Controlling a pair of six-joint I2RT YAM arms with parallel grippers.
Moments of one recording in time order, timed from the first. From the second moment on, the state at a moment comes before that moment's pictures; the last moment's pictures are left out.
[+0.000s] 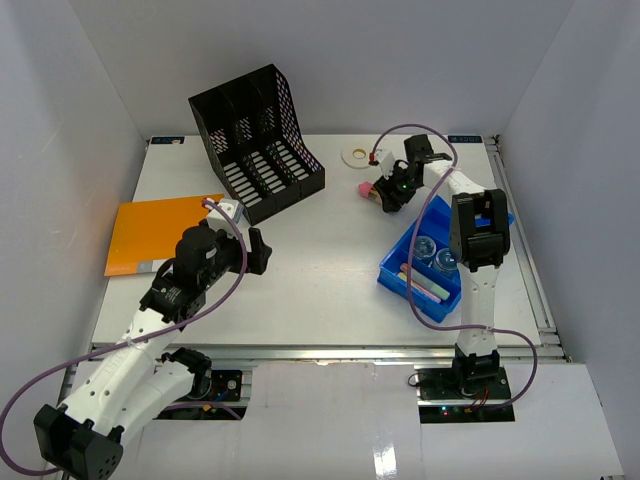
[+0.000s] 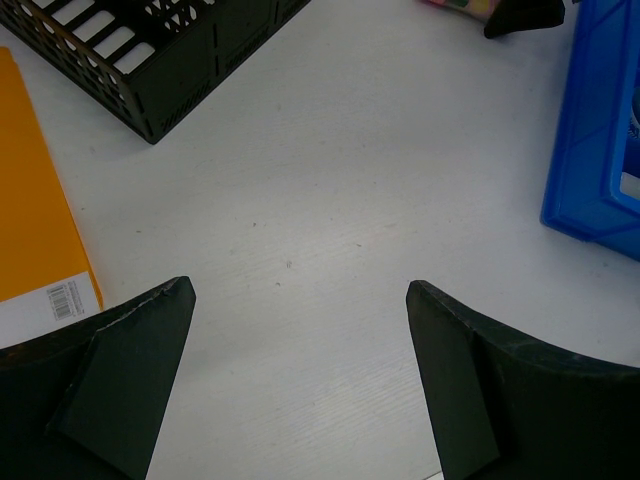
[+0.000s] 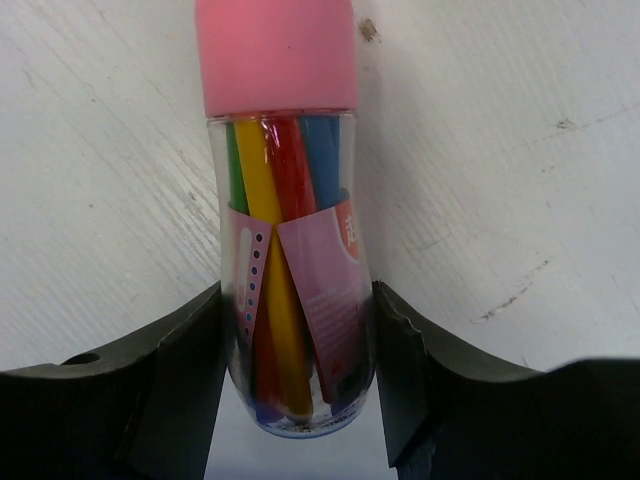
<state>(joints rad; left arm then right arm) -0.45 0.78 0.70 -0.31 -0.01 -0.21 0.20 2.27 1.81 -0.63 -0.39 -0.69</state>
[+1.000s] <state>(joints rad) -0.45 0.71 0.69 -0.31 0.05 -0.21 -0.25 1.51 1.21 -0.74 -0.77 -0.74</state>
